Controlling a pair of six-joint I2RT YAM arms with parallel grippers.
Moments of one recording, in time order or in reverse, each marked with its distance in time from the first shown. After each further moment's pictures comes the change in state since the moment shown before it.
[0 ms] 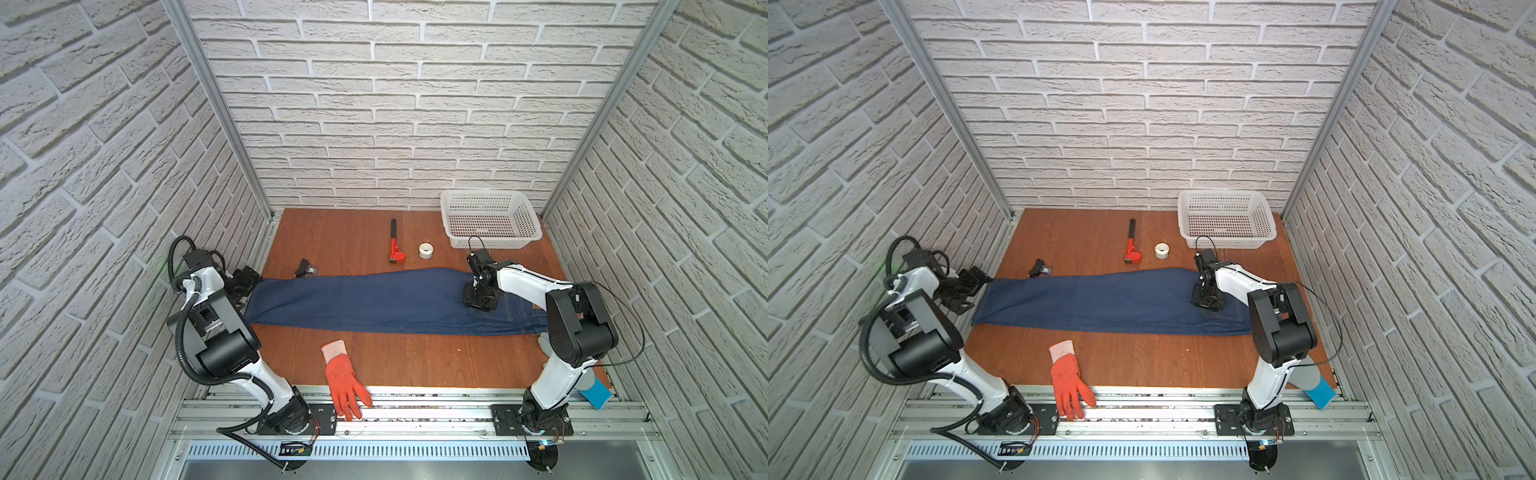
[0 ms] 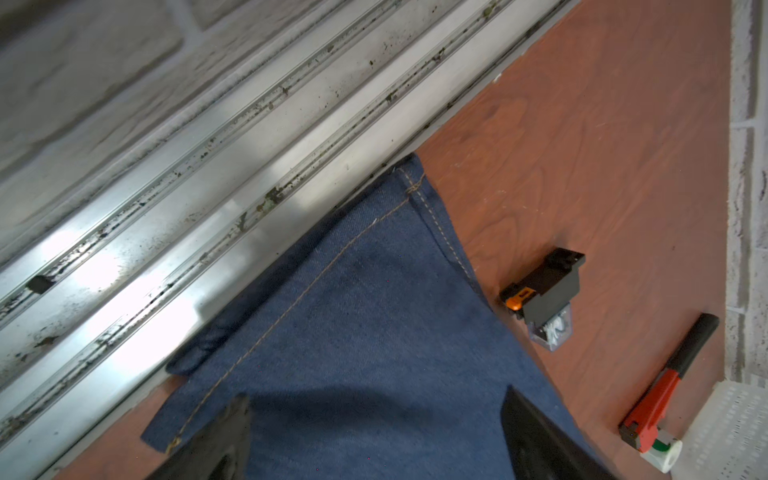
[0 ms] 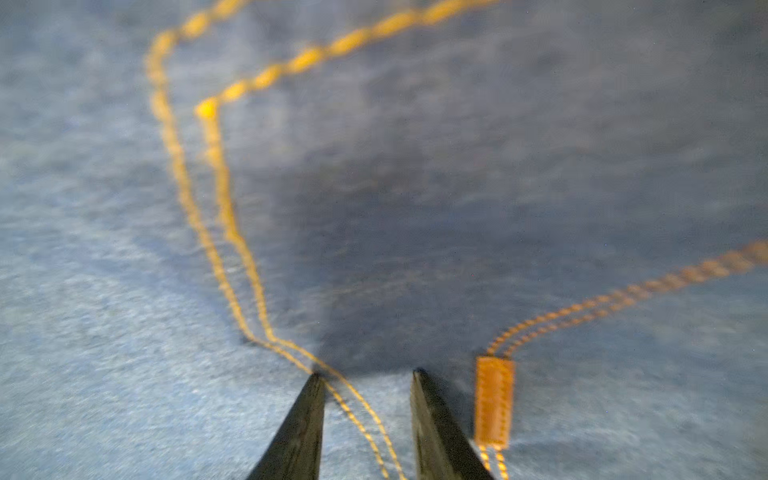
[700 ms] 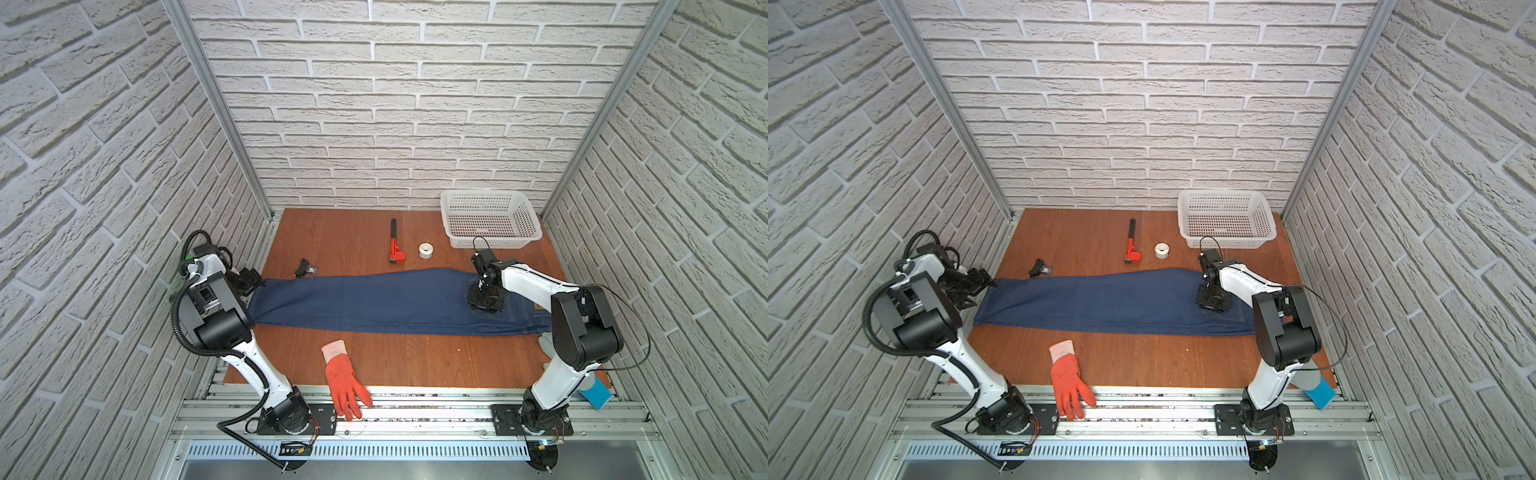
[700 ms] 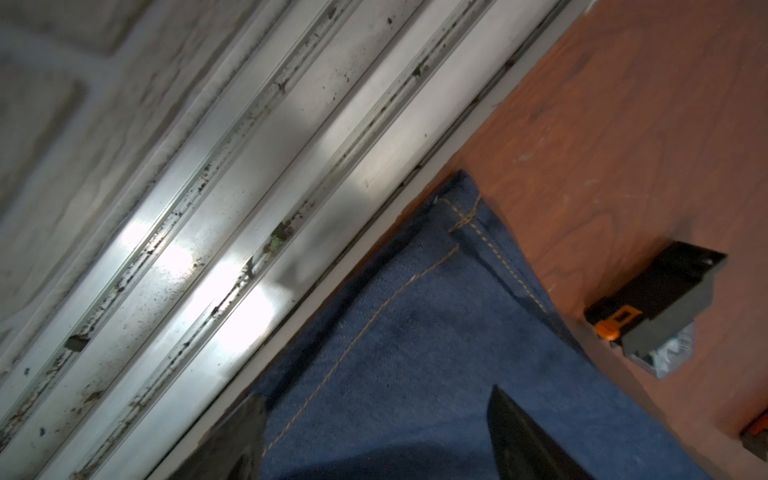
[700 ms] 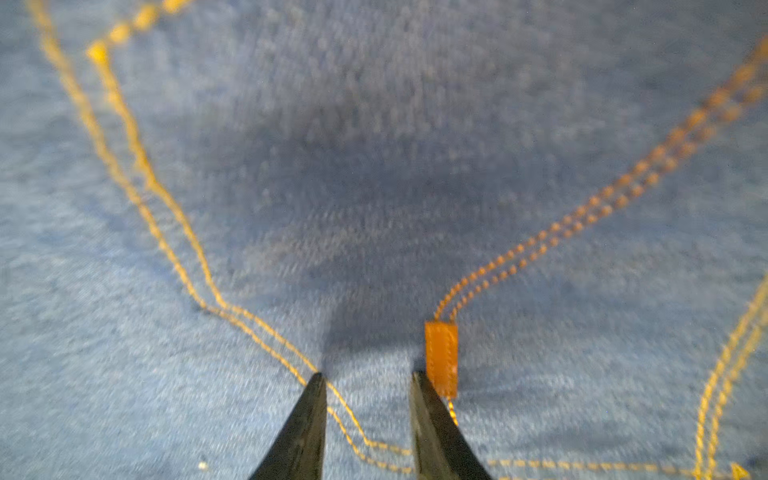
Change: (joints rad) left arm -0.040 0.205 0.193 -0.142 -0.112 0.156; right arm -0.013 -0.042 0.002 -0.080 0.006 -0.003
